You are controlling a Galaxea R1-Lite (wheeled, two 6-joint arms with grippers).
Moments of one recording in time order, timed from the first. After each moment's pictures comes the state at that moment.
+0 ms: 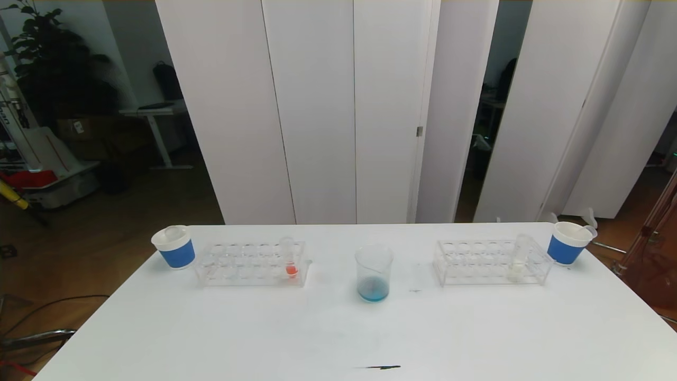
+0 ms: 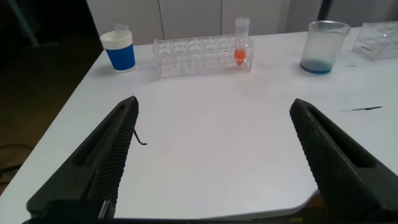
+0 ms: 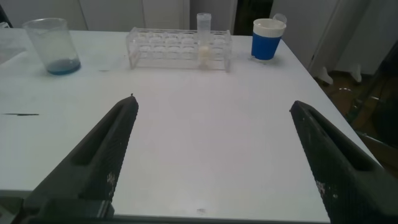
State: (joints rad) left arm 0.00 0.00 -0.05 0.05 -0.08 0.03; right arm 0.00 0.00 -0.02 0.05 -0.01 0.00
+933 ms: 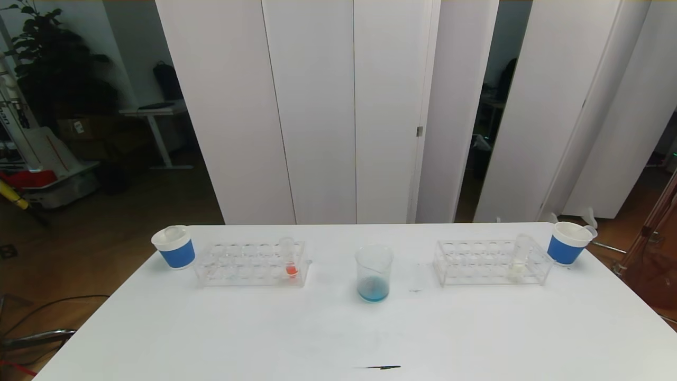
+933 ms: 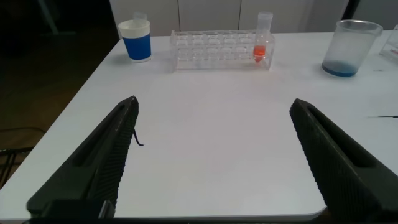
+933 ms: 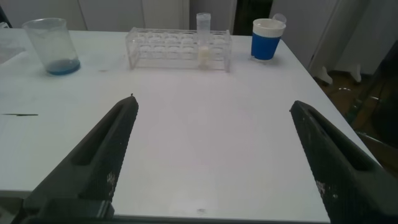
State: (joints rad) left arm 0.00 0.00 0.00 0.00 0.00 0.00; right arm 0.00 0.00 -0.02 0.05 -0.01 0.00
